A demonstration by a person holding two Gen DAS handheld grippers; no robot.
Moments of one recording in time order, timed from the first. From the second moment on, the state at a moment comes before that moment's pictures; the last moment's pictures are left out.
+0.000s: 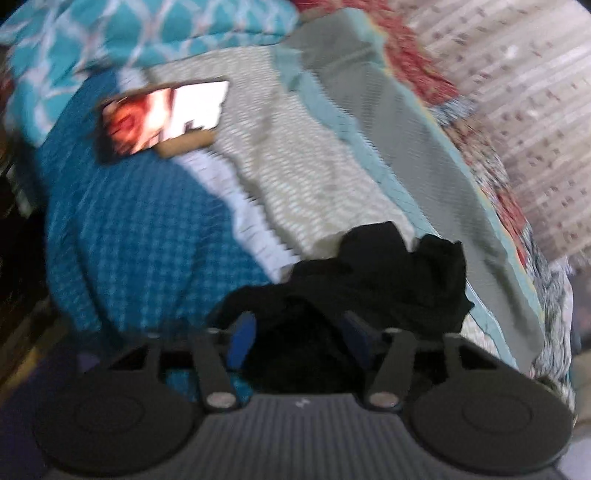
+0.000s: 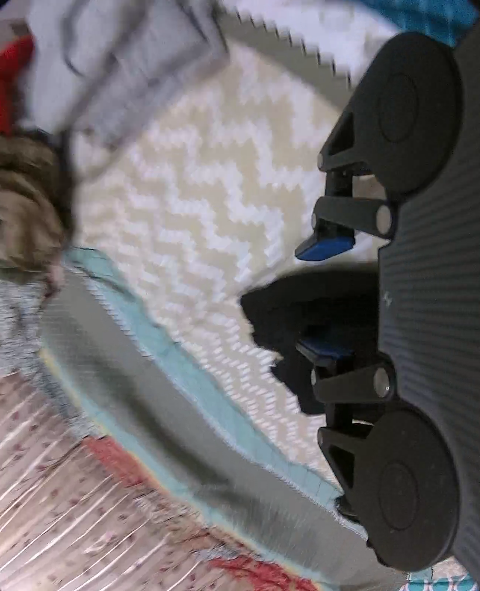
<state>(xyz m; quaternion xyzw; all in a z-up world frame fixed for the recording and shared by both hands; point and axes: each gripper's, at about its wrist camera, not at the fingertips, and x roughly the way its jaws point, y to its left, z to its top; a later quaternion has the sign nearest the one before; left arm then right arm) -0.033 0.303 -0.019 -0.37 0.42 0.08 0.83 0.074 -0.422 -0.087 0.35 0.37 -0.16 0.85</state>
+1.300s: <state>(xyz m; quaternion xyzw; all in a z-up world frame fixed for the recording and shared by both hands) 0.210 0.206 0.264 -0.36 0.15 -0.09 0.91 0.067 -0.499 0.122 0.42 0.14 -0.19 0.88</state>
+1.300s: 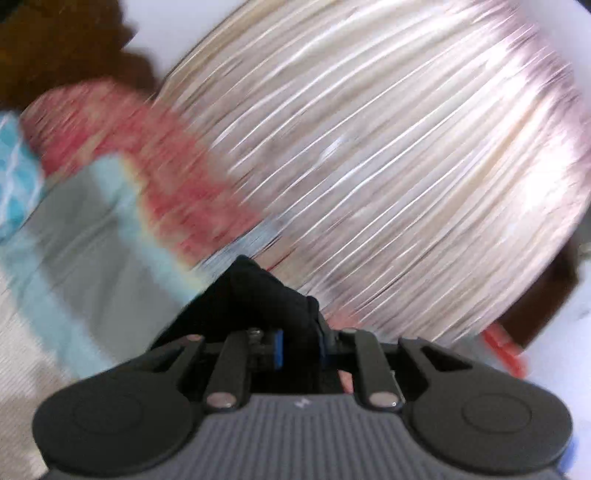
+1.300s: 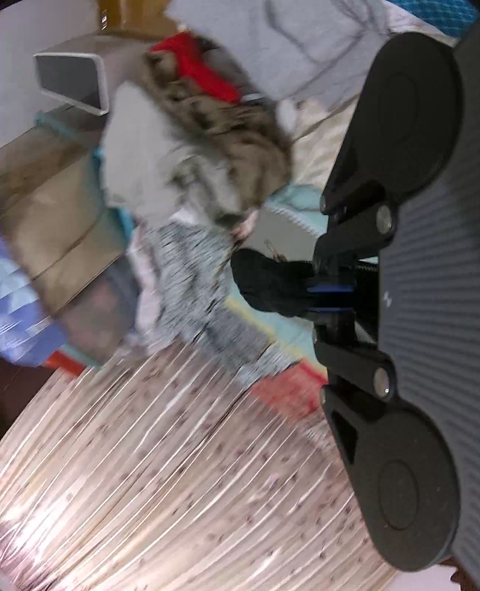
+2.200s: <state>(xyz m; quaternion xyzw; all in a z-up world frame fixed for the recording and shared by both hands) -0.004 0.352 -0.041 -0.47 0.36 0.03 0.80 -0.120 -0.476 -0.058 0.41 0.26 -0.39 0.78</state>
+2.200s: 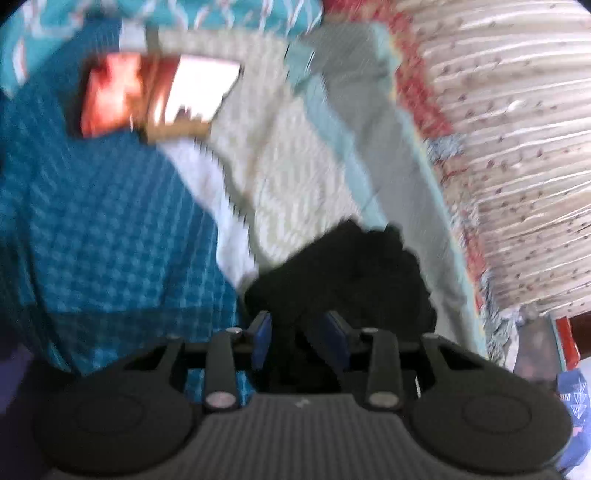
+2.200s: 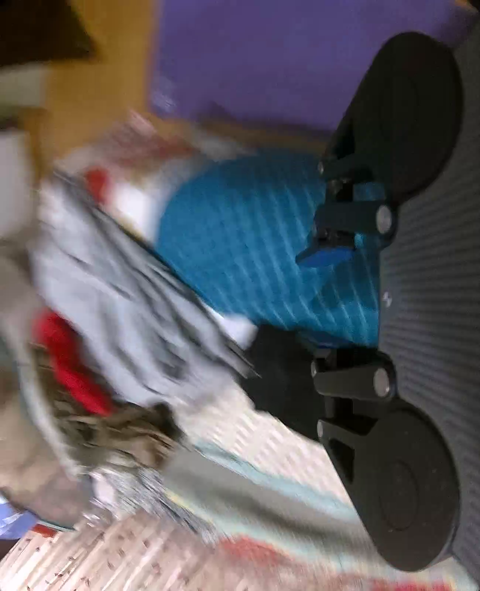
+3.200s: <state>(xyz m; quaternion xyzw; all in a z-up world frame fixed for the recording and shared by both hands) 0.173 0.219 -0.097 -0.34 0.39 -0.02 0.86 0.287 -0.288 -0.049 0.26 0.33 -0.04 0.91</state>
